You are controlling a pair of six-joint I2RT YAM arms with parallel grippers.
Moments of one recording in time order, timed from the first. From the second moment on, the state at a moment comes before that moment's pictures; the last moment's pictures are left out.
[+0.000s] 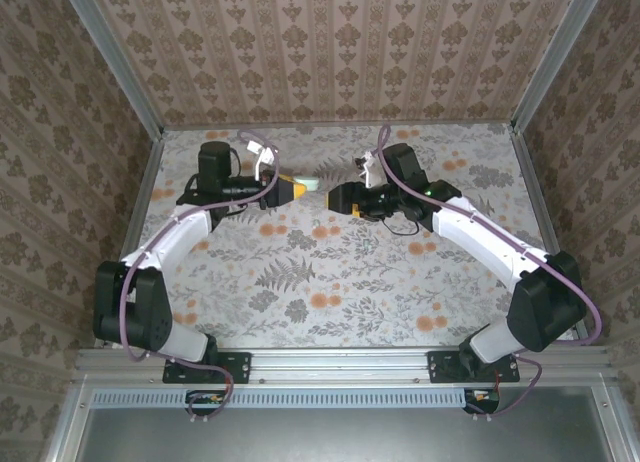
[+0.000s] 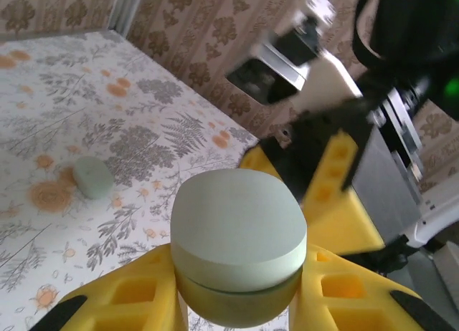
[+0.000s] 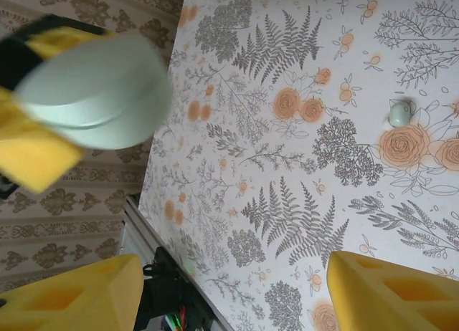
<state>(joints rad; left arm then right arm) -0.27 1.46 1.02 -0.06 1.12 -0.22 0.50 1.49 1.21 -0.41 -0.57 0.66</state>
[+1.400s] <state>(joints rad) -0.35 1.29 0.78 0.04 1.13 -0.17 0.55 1.68 1.46 -0.45 -0.58 0.62</state>
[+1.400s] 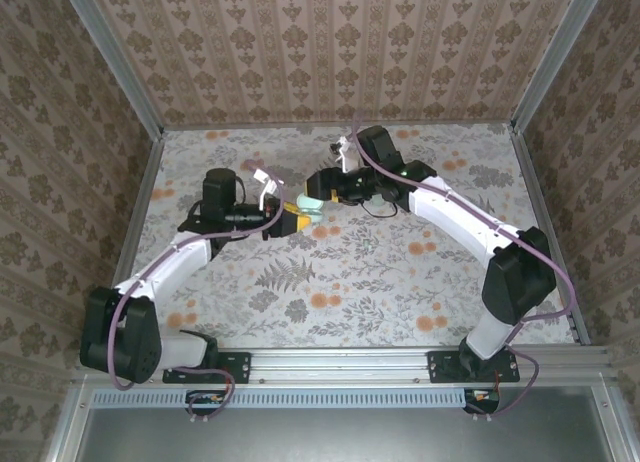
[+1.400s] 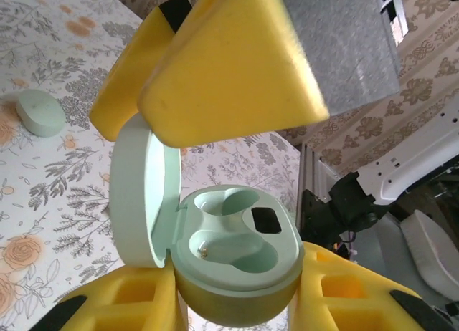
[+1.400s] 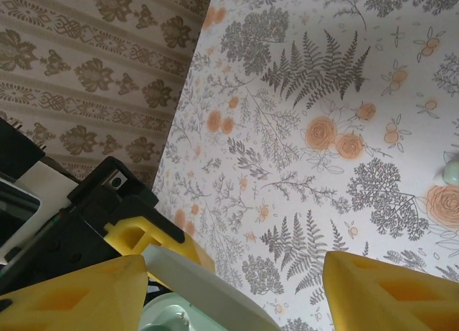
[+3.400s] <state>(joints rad) -0.46 1.09 0.58 0.26 0.99 0.06 0.58 1.49 1.26 -0.36 -0.59 0.40</state>
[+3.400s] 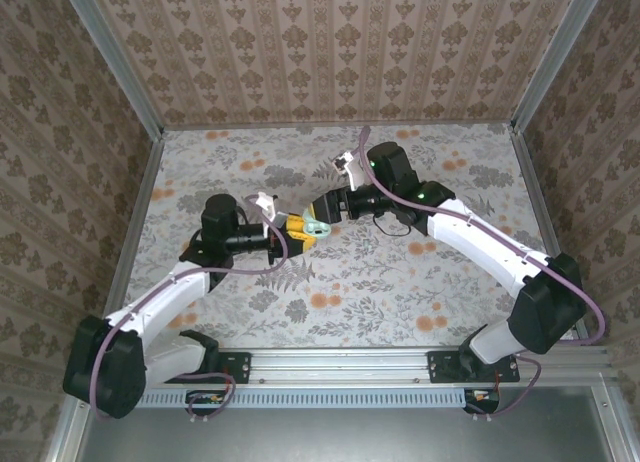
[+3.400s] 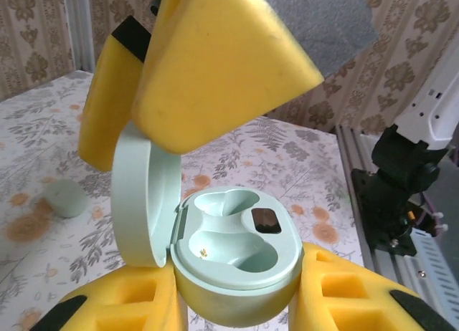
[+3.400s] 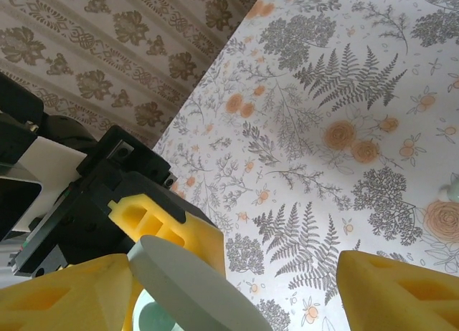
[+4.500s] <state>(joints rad) -0.43 1.14 0.56 0.35 1.01 -0.01 0.58 1.50 1.26 -0.37 -0.60 0.43</state>
